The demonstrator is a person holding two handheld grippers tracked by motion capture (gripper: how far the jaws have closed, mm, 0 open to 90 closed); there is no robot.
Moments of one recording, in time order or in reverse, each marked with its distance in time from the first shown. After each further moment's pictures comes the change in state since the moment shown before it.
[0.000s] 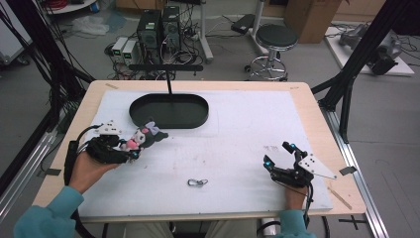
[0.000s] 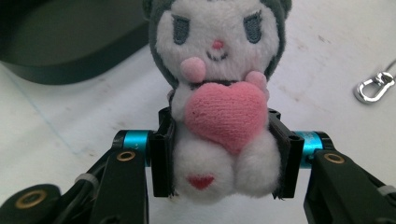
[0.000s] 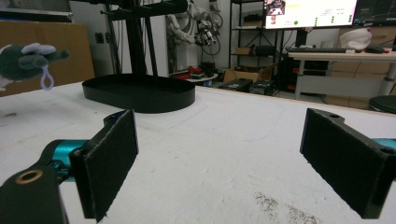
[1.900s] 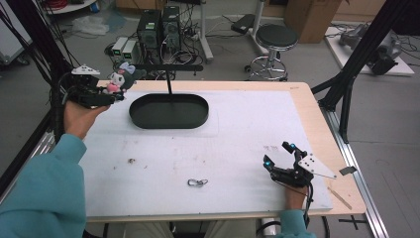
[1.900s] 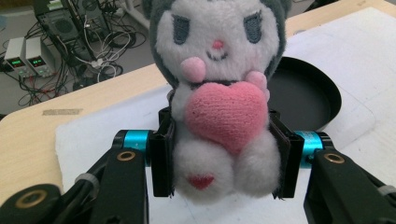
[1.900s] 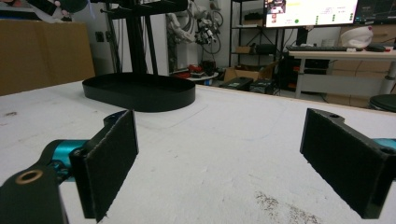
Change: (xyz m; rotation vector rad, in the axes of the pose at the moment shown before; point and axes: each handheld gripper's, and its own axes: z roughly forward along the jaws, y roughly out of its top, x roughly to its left) left arm 0.087 0.093 -0.030 -0.172 0.264 -0.160; right arm 0.000 0.000 0.001 0.006 0.000 0.001
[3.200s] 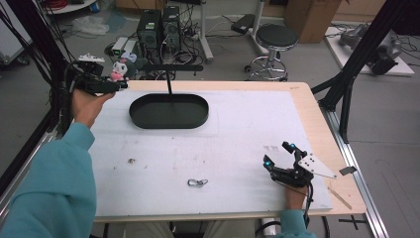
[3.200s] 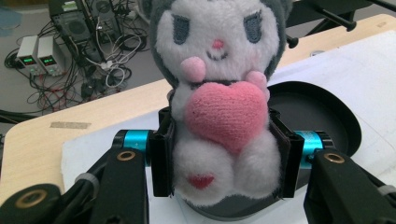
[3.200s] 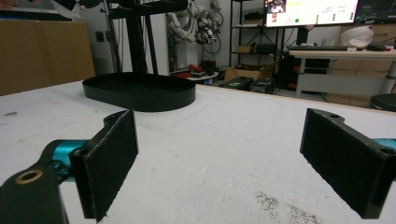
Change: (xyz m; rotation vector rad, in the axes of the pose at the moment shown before) left arm 0.008 0.024 0.021 -0.015 0.048 -0.044; right arm 0.000 0.000 0.000 0.002 0.001 0.000
